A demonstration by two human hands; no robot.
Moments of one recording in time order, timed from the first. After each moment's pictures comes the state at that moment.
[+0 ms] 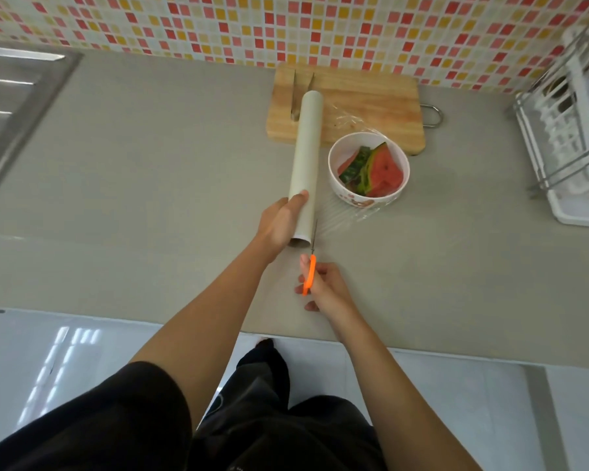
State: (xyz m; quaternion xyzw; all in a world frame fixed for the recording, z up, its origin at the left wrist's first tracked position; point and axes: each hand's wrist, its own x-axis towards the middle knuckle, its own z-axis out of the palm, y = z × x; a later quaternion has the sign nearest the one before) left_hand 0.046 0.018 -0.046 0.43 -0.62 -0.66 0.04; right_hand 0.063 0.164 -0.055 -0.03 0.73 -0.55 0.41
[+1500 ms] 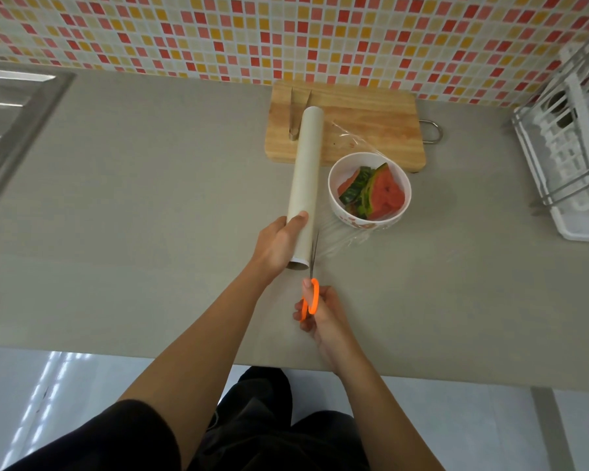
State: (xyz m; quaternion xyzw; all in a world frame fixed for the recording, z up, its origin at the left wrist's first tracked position) left_hand 0.046 0.009 -0.036 0.41 -0.64 -0.65 0.02; right_hand 0.065 0.145 -0.071 0.06 0.64 -0.64 0.42
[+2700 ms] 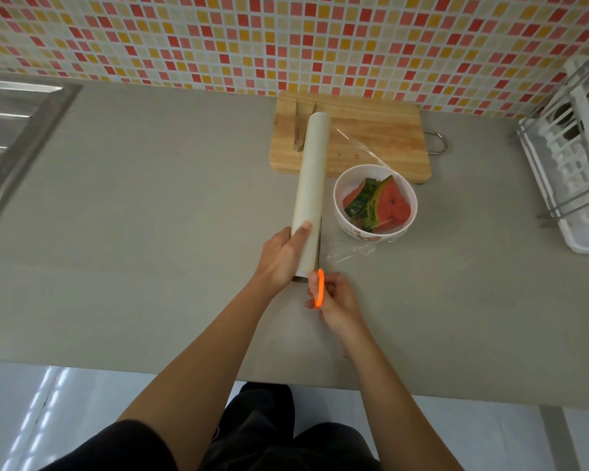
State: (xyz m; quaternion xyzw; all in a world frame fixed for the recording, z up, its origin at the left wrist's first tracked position) left_hand 0.046 0.005 -0.033 0.40 -0.67 -0.63 0.03; right_hand 0.034 0.133 -0.063 -0.01 0.69 -0.63 0.36
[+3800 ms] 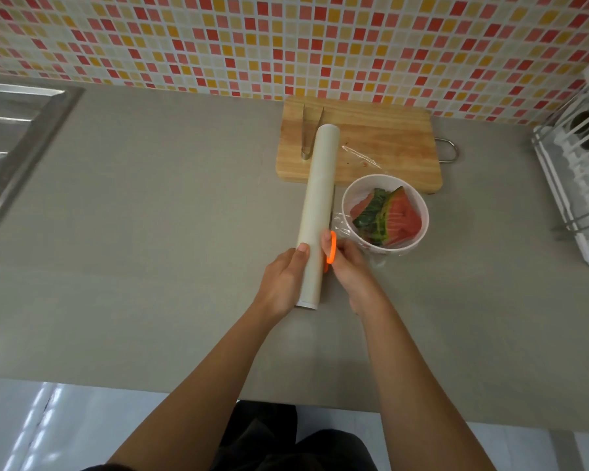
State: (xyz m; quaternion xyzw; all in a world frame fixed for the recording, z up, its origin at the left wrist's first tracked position) left_hand 0.061 0.004 -0.051 0.37 -0.68 -0.63 0.04; right_hand -0.030 0.090 -0.041 -0.08 0.72 -0.61 0.33
